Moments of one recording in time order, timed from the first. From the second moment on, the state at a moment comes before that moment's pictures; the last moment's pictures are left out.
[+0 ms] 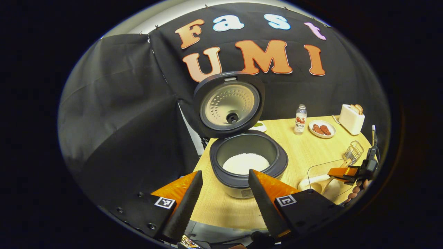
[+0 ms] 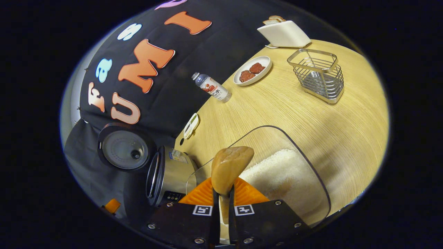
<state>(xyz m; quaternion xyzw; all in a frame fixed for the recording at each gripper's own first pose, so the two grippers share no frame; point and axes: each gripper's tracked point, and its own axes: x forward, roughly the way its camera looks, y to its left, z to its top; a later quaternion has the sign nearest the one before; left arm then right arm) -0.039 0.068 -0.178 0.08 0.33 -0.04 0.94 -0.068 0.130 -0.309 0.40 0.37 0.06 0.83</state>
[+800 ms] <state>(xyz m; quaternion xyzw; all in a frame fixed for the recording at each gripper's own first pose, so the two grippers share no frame) -0.028 -0.003 -0.159 0.06 0.31 -0.08 0.95 -0.042 0.072 -0.246 0.59 0.31 0.10 0.74</state>
